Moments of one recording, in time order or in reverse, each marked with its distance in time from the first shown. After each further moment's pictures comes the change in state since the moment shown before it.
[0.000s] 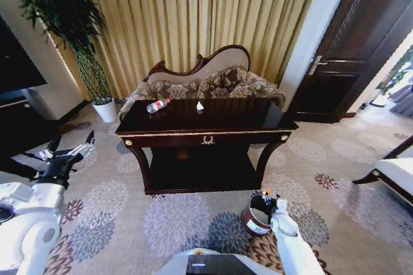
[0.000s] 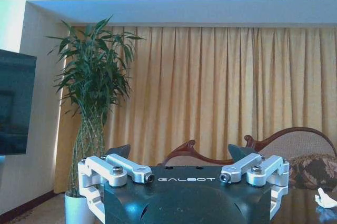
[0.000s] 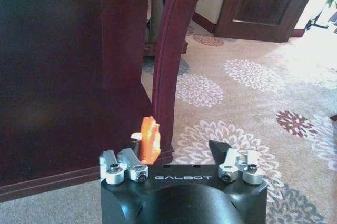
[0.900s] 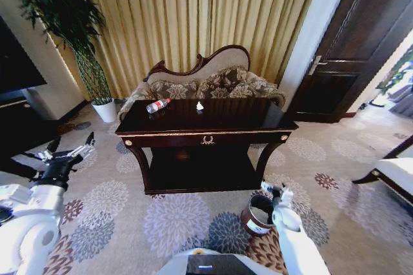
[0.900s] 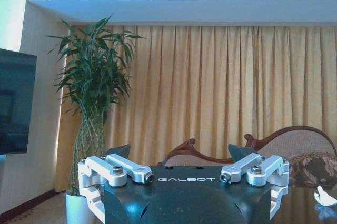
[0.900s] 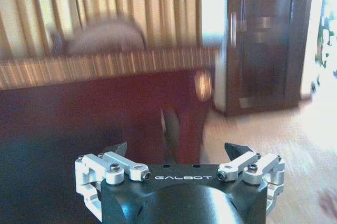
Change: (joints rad) left arm 0.021 -0.001 -0.007 -0.008 -0.004 -0.007 -0.002; right arm -0.060 -0.020 0.036 0.409 0.196 0.090 0.000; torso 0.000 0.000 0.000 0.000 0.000
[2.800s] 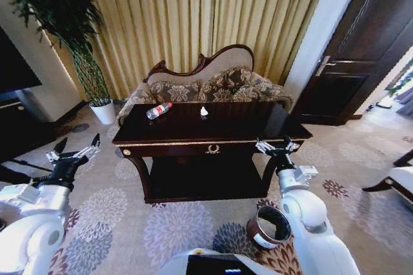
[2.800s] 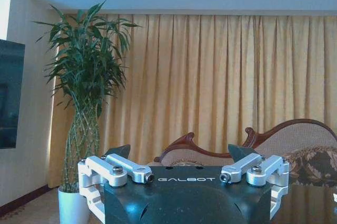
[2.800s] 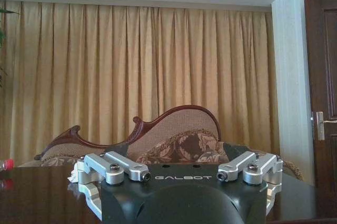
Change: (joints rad) left arm -0.005 -0.008 0.034 0.005 0.025 0.008 0.005; right arm -0.088 -0.045 -0.102 0.545 -0.030 -0.116 0.000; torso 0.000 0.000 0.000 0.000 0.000
